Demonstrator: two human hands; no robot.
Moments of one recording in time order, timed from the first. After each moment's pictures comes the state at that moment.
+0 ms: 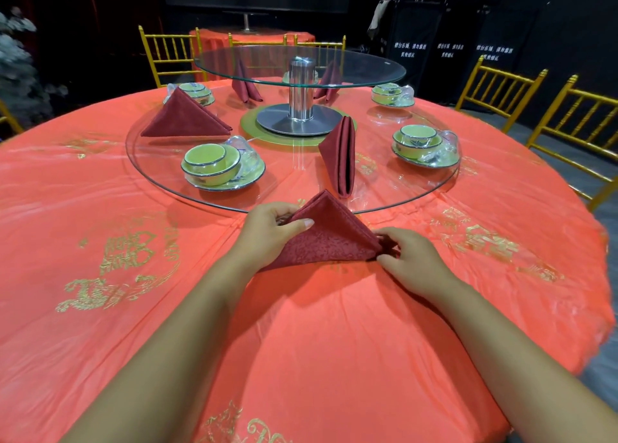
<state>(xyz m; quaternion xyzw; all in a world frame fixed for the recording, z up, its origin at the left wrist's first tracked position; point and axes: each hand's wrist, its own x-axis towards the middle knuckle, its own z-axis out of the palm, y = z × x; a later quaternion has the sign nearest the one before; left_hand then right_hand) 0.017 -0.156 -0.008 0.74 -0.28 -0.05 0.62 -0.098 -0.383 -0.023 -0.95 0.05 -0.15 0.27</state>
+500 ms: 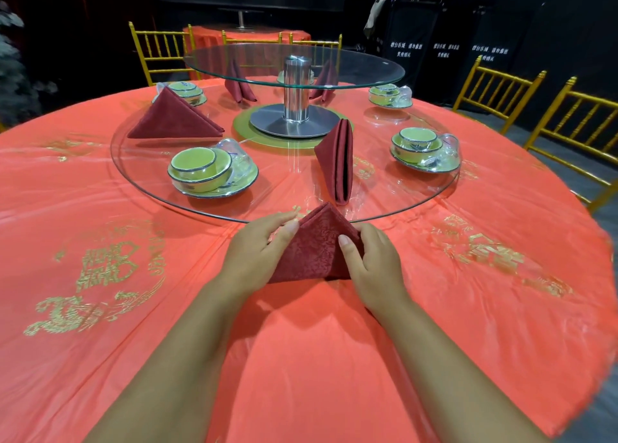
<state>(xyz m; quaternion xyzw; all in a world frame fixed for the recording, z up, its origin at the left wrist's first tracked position) 0.026 -0.153 -0.028 0.81 -0.32 0.06 0.49 -0.067 -0.326 -0.034 -0.89 0.08 -0.31 0.34</state>
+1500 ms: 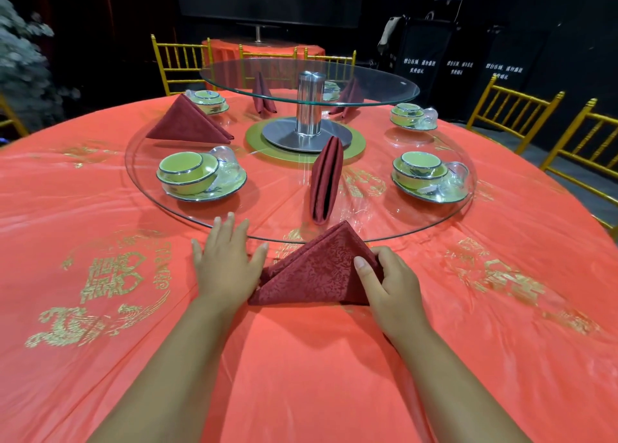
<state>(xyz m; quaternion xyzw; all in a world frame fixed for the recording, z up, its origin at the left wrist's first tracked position) 0.052 -0.128 -0.042 0.95 -0.11 0.14 0.24 -0.067 -0.338 -0.039 -0.87 0.08 -0.31 0.36</state>
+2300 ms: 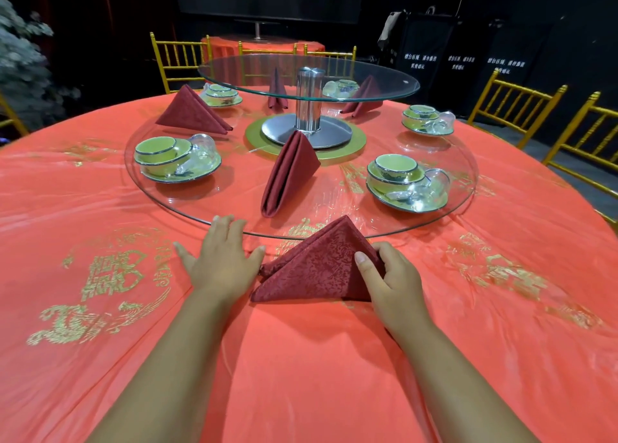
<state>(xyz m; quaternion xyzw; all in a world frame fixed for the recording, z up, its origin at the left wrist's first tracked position) 0.057 -0.125 -0.043 0.97 -0.08 0.10 0.18 -0.068 -0.339 -0.037 -0.87 0.09 -0.30 0.39</state>
